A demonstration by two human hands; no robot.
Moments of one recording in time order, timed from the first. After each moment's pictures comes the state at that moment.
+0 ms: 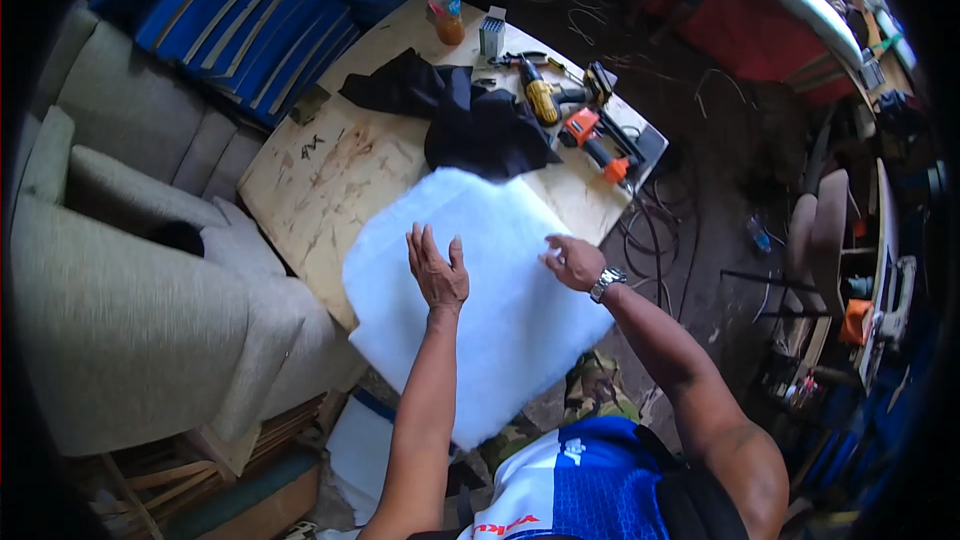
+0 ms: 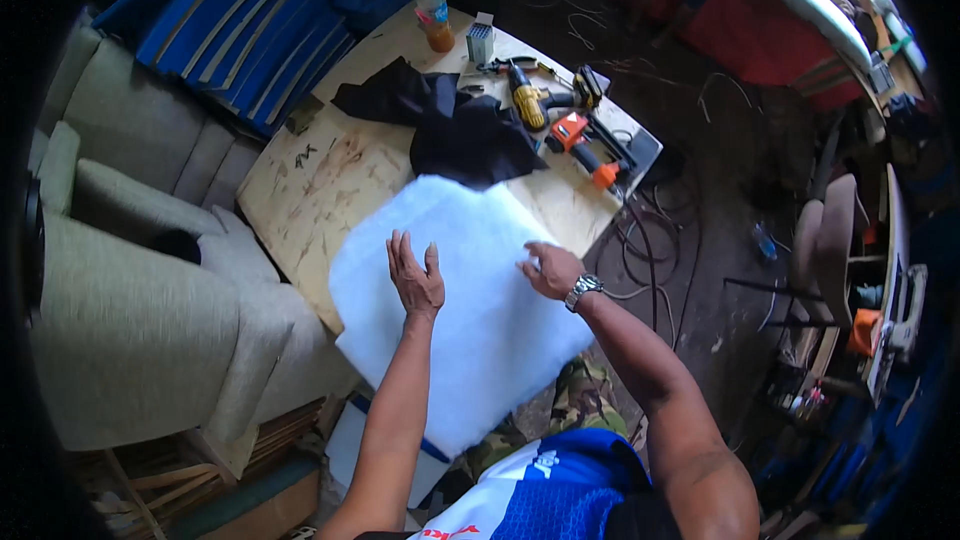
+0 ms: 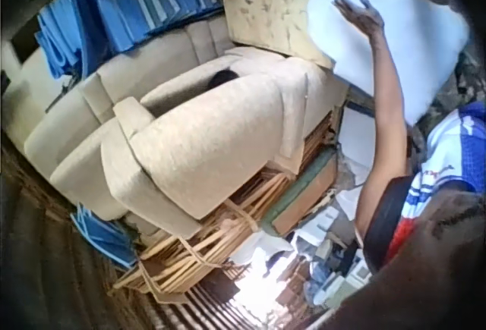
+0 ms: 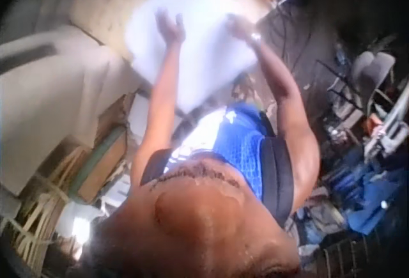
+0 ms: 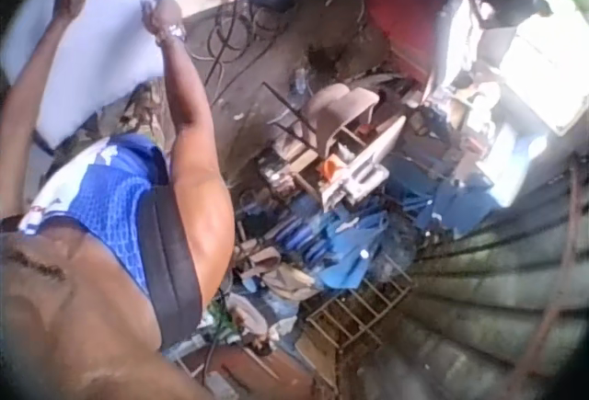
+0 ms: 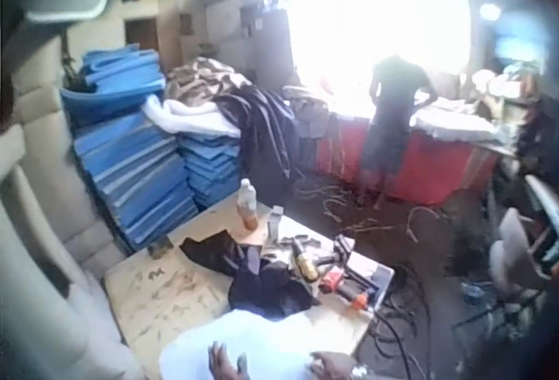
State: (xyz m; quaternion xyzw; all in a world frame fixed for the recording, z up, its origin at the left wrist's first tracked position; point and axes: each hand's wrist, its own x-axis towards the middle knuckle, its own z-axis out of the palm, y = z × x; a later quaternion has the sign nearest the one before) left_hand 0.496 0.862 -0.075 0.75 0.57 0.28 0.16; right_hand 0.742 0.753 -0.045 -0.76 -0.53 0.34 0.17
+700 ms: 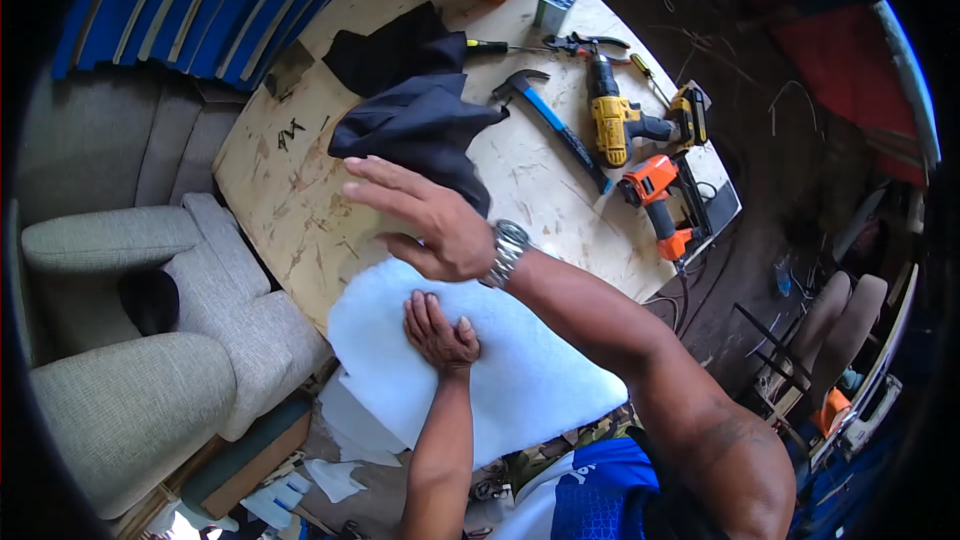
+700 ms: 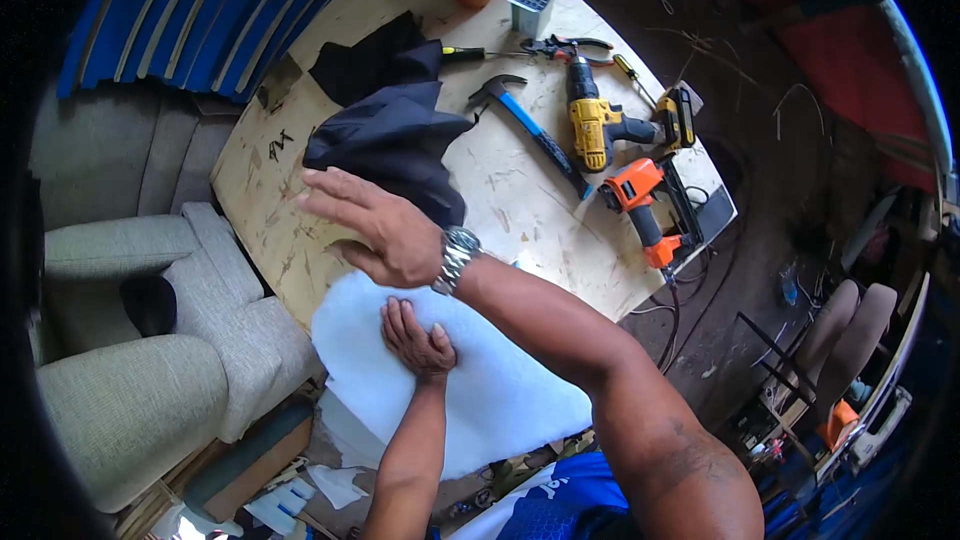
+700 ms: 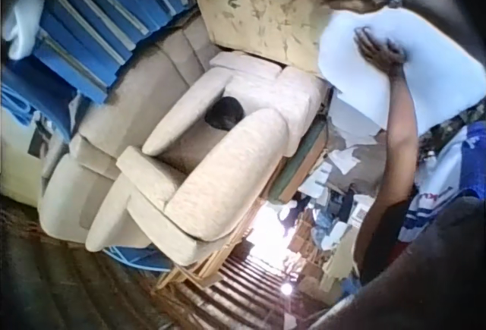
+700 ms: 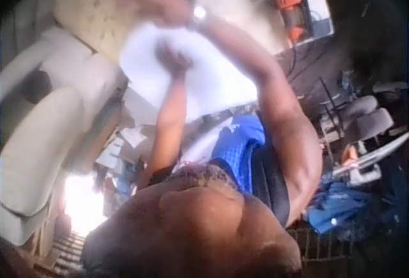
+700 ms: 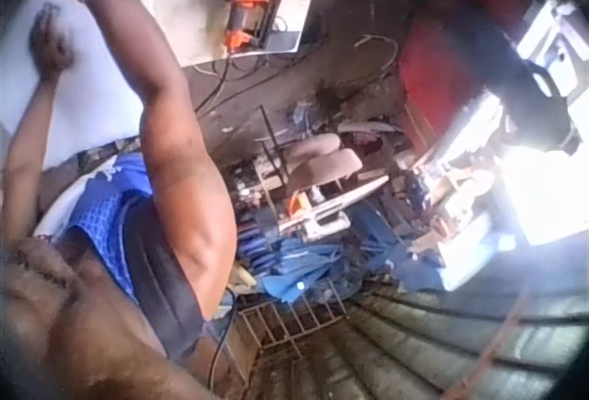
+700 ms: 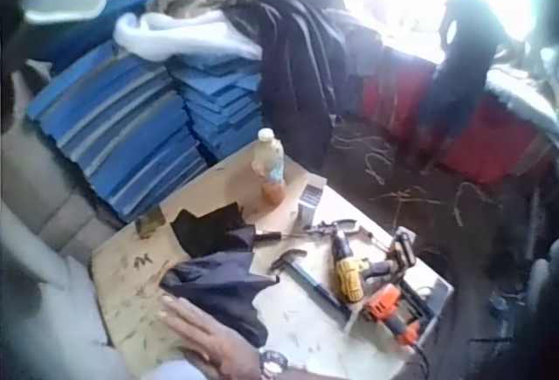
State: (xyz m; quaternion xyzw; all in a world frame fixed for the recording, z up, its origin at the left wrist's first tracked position) left_hand 0.517 0.882 -0.136 0.77 0.62 0.16 -0.01; right_hand 0.695 1.082 -0.009 -0.33 -0.68 0.37 0.54
